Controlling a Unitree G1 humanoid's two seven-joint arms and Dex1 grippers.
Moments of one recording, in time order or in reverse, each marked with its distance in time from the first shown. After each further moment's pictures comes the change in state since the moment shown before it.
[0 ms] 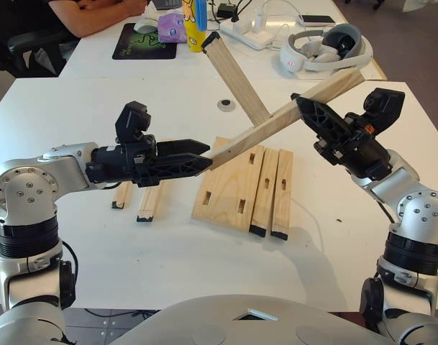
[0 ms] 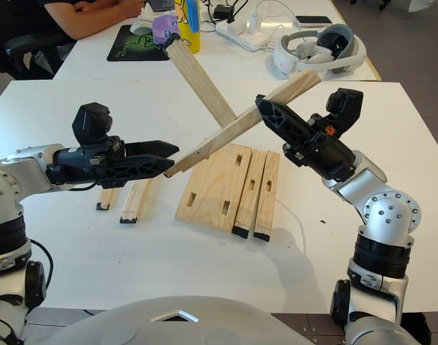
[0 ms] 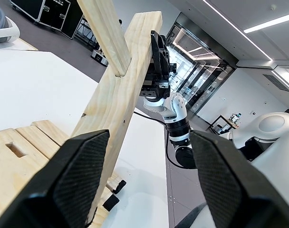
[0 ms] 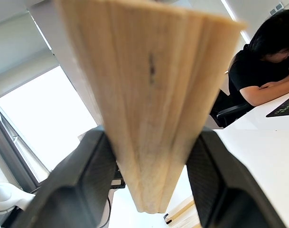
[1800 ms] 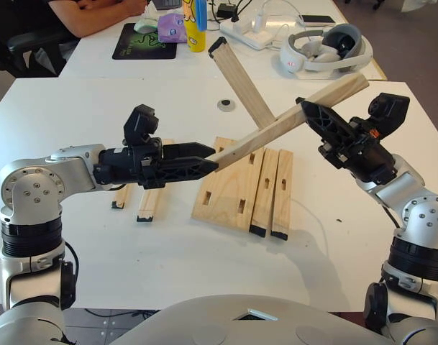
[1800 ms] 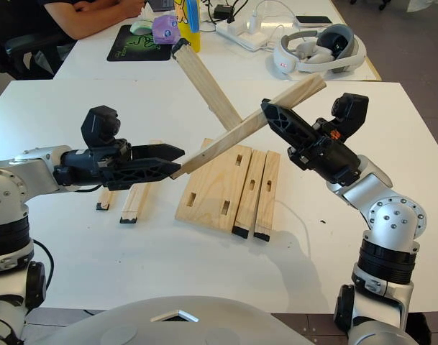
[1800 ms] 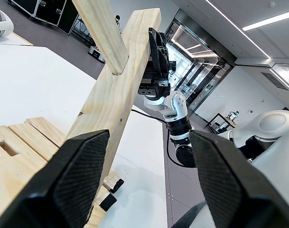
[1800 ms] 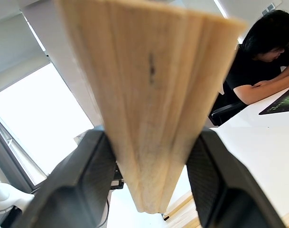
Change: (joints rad) left arm -0.001 0.000 -0.045 -0.005 -0.015 -0.022 0.024; right arm 0.037 -0.020 -0.019 -0.011 0.025 0.000 -0.005
